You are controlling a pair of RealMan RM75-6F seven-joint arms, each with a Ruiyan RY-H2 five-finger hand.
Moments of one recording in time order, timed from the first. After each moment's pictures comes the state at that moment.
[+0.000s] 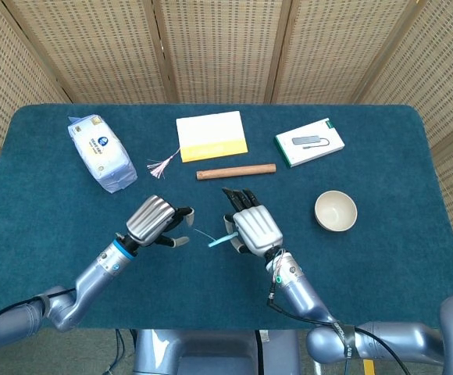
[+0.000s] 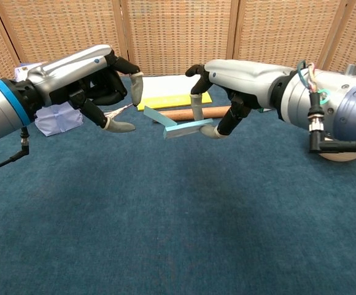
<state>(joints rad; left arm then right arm) -0.74 -1.57 -0.15 -1.34 1.63 1.14 -0.19 0.85 -1.56 0.26 -1.83 -0.87 1.11 -0.63</state>
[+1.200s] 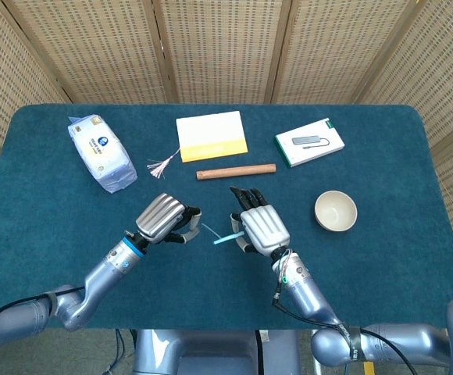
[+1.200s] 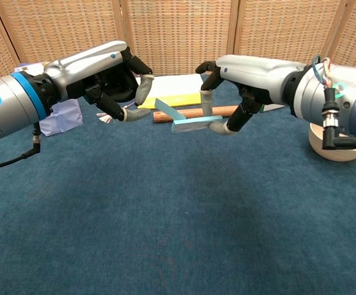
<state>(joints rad) -0.79 -1.57 -0.16 -1.41 1.53 1.08 -0.14 0.85 -1.53 0.24 -1.87 -0.84 1.15 -0.61</state>
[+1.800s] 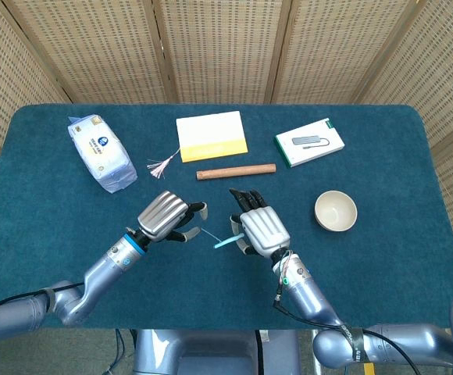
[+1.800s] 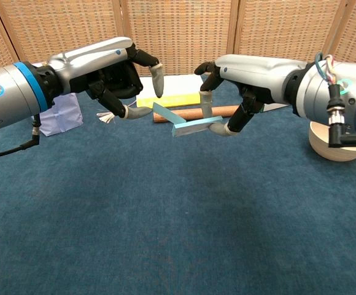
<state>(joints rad) -0.82 -1.52 -0.17 -1.46 1.50 1.02 -0.09 0.86 -1.50 0.24 -1.90 -0.81 1.14 -0.61</state>
